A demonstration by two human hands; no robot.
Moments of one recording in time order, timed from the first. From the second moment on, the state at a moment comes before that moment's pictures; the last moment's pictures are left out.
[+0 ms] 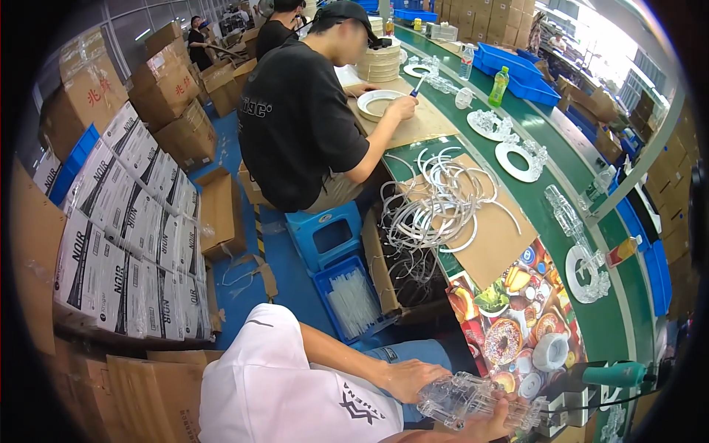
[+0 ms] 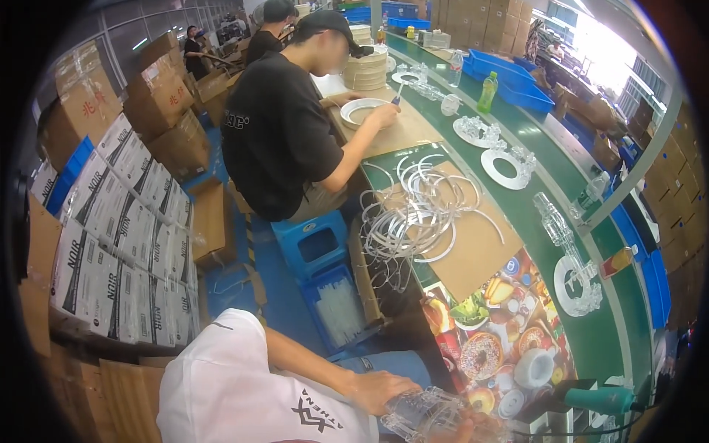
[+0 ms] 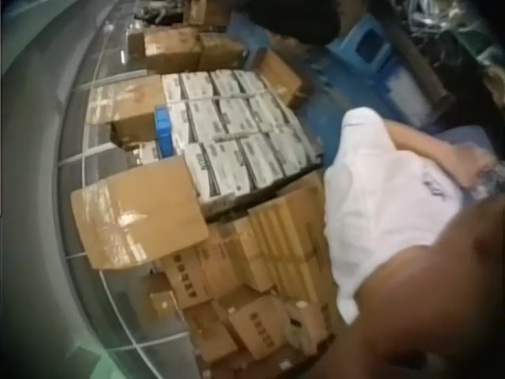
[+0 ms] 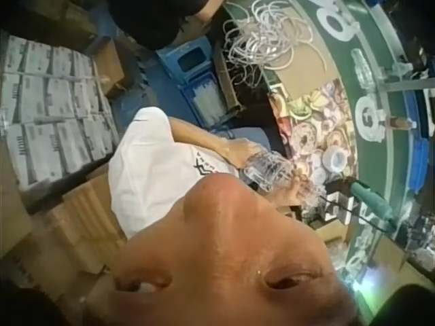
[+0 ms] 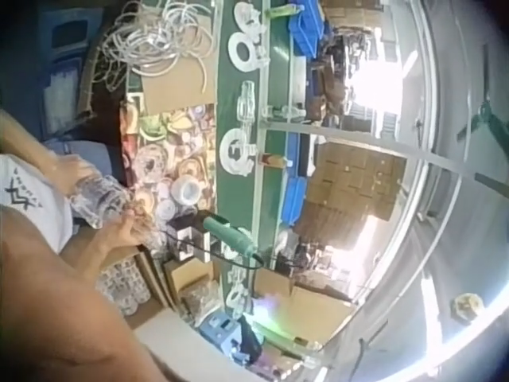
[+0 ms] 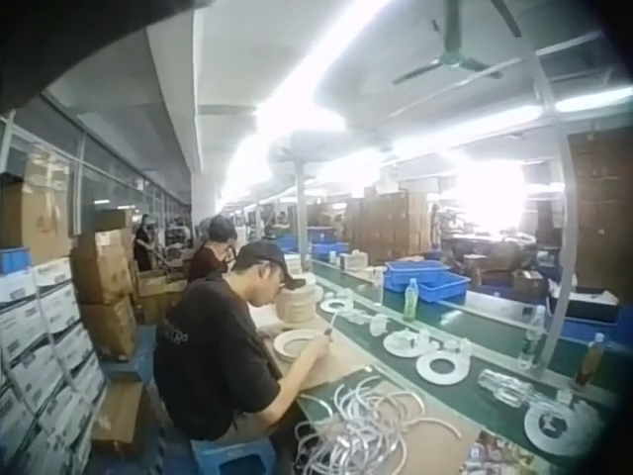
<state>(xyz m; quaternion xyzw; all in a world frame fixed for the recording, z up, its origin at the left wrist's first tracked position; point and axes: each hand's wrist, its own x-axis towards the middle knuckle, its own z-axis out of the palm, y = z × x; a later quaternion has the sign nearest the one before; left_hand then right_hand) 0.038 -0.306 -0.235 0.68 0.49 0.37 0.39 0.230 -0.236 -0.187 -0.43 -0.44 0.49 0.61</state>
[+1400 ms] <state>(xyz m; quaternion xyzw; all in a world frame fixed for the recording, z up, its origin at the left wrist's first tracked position) 0.083 -0.222 -0.231 0.57 0.29 0.37 0.67 0.569 -0.437 -0.350 -0.93 -0.28 0.00 0.26</state>
